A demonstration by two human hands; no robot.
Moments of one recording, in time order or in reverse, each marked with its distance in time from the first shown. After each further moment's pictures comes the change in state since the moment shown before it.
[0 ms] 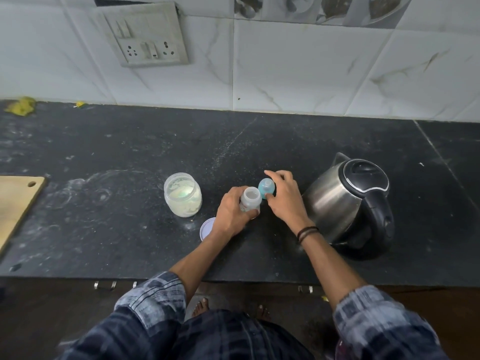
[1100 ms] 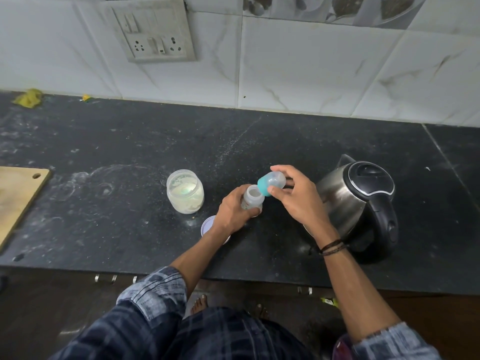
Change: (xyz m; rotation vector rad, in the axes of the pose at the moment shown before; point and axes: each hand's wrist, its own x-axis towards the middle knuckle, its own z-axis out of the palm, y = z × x) left_hand 0.007 -0.010 0.001 -0.087 -0.062 -0.046; right_hand -0.025 -0.023 -0.053 0.465 -0.022 0.021
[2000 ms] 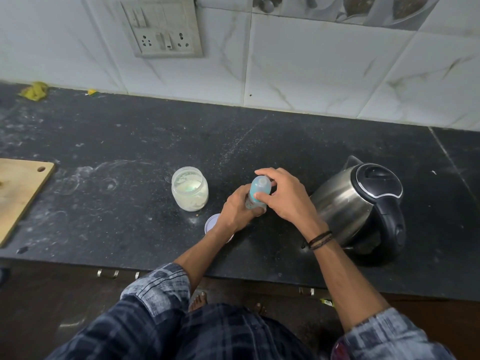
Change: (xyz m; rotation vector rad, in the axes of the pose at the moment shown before) left_hand 0.002 -0.004 0.001 0.005 -0.017 -0.013; right_hand 0.008 -0.021 0.025 -0.369 -0.130 -0.102
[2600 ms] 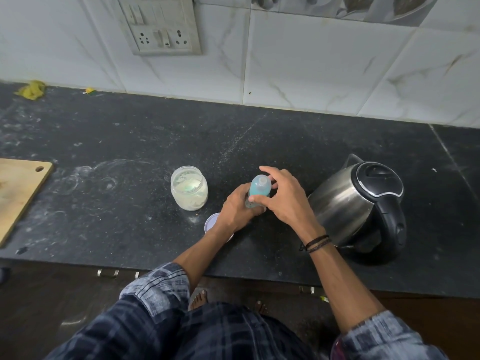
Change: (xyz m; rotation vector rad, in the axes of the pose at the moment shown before) left_hand 0.000 0.000 0.000 0.000 0.011 0.049; right_hand -0.002 0.013 0.014 0.034 0.054 0.022
